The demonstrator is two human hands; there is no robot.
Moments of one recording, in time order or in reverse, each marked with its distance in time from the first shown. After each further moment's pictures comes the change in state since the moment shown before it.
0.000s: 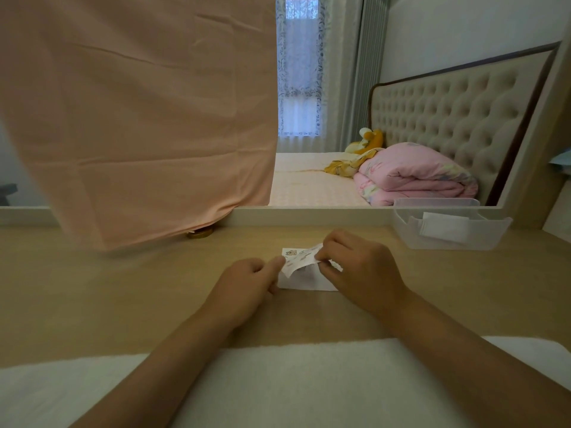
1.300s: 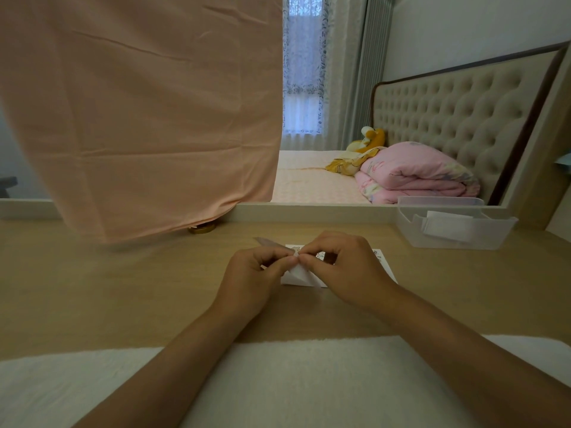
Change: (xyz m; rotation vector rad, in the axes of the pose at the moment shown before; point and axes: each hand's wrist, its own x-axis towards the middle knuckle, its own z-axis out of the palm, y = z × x) left_hand 0.003 -0.002 0.010 -0.146 0.122 0.448; right_hand 0.013 -0.020 0.011 0.519 -0.231 0.430
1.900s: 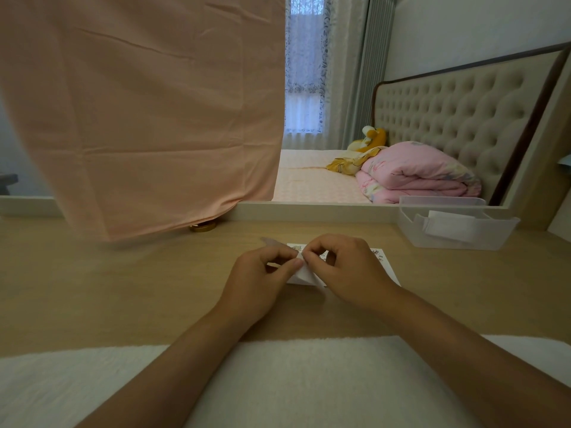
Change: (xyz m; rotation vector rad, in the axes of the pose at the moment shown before) left_hand -0.001 -0.009 0.003 0.065 -0.044 0.017; right_hand -0.003 -0.005 0.001 -0.040 -0.018 0.115
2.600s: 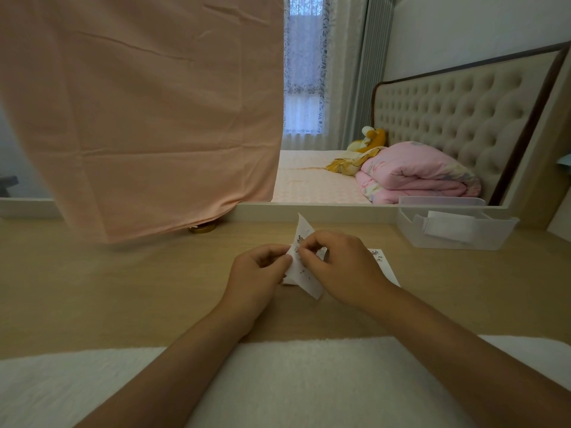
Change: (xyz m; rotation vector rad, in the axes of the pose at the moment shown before) left_hand -0.001 0.011 0.004 -0.377 0.062 -0.309; right_hand 0.004 -0.011 0.001 -0.078 -0.027 0.078
